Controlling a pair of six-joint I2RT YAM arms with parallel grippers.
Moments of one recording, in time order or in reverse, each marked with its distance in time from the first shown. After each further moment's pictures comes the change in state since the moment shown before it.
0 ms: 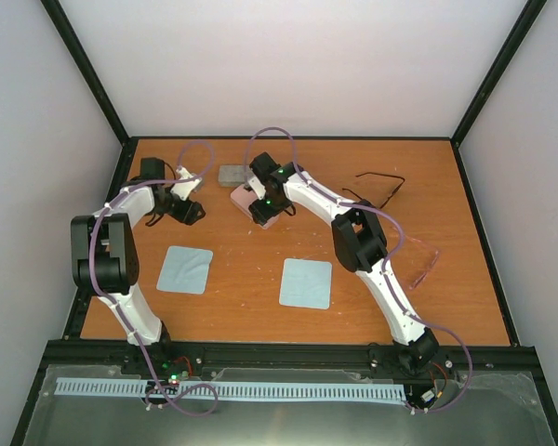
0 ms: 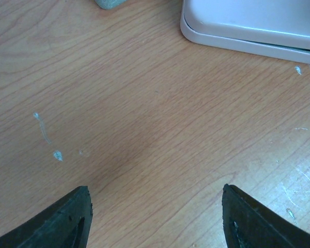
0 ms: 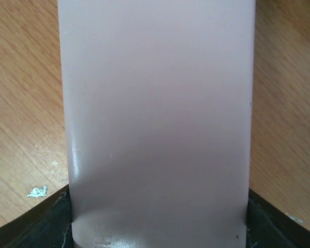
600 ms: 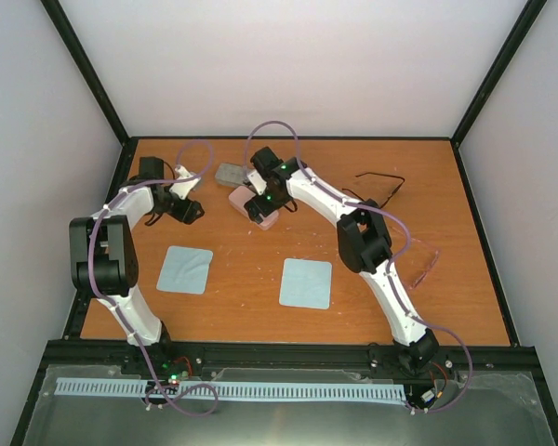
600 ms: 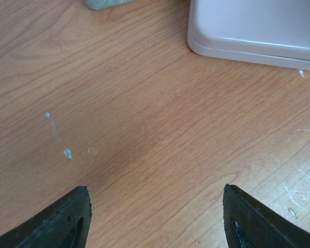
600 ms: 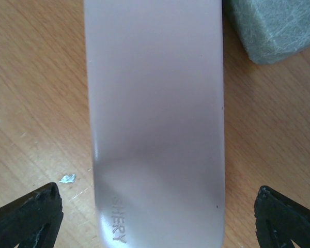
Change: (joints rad) left arm 0.000 -0.016 0.000 0.000 -0.014 -0.007; right arm 0.000 -0.066 -0.018 -0.002 -0.027 -0.011
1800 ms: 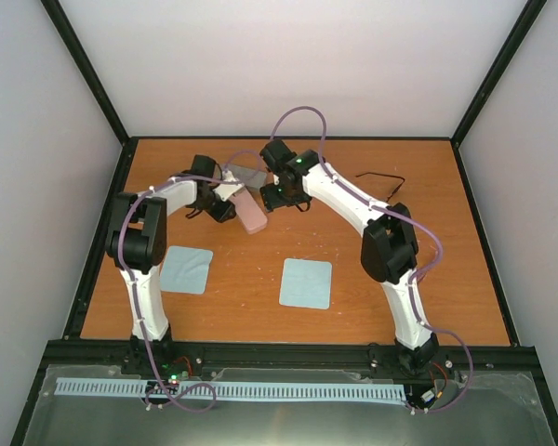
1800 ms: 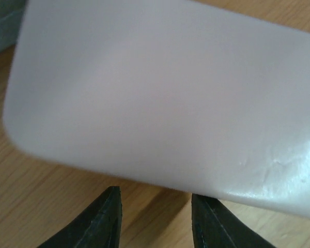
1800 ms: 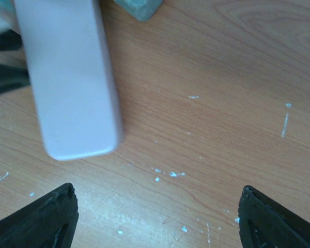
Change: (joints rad) left arm -0.243 0.262 0.177 0.010 -0.100 -0.050; right arm 0.006 -0.272 -0.191 -0.084 0.197 0.407
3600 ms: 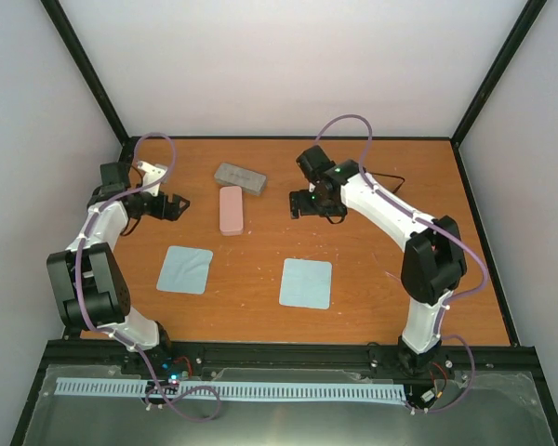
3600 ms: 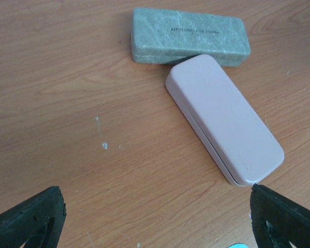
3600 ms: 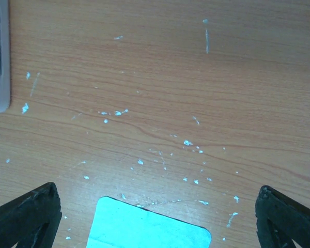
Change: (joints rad) left arm 0.425 -0.485 -0.294 0.074 0.315 -0.098; right arm -0.102 -0.326 -0.420 0.084 -0.019 0.134
